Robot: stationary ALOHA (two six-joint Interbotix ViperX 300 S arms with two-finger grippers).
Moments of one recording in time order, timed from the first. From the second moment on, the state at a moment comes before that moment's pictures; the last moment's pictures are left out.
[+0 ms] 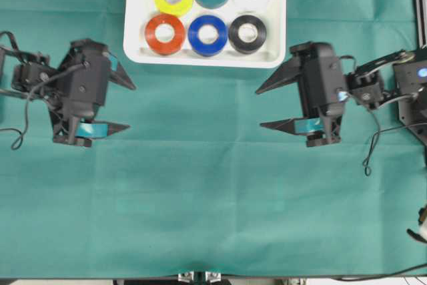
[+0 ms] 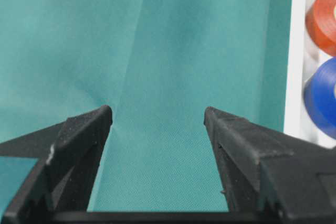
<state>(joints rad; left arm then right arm) -0.09 -0.34 0.89 -0.02 0.21 0.06 0.07 -0.34 0.98 -0.64 -0.12 0.73</state>
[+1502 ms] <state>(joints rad) 0.08 -1.00 1.27 -0.02 0.19 0.06 0.06 -1.03 1.31 -0.62 0.13 0.84</state>
